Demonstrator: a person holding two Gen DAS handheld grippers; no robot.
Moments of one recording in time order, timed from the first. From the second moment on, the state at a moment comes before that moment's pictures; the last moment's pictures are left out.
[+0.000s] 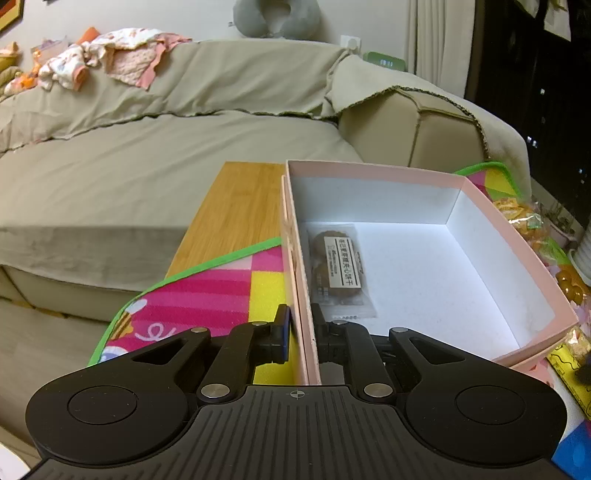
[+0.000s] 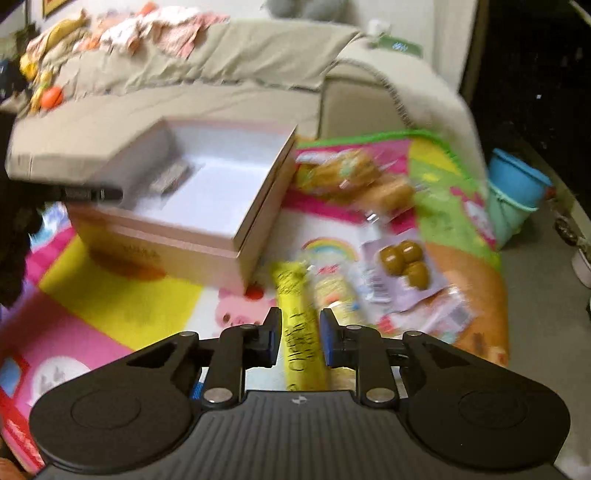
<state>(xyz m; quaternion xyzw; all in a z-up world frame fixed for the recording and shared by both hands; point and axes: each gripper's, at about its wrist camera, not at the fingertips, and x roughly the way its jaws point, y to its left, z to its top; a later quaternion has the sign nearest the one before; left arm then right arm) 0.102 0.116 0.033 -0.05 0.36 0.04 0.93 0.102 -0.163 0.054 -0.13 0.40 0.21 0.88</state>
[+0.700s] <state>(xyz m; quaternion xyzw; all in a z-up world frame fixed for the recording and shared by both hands) 0.101 0.115 0.031 -0.04 0.36 0.04 0.93 0.061 -0.200 0.107 -0.03 0.40 0.25 0.88</state>
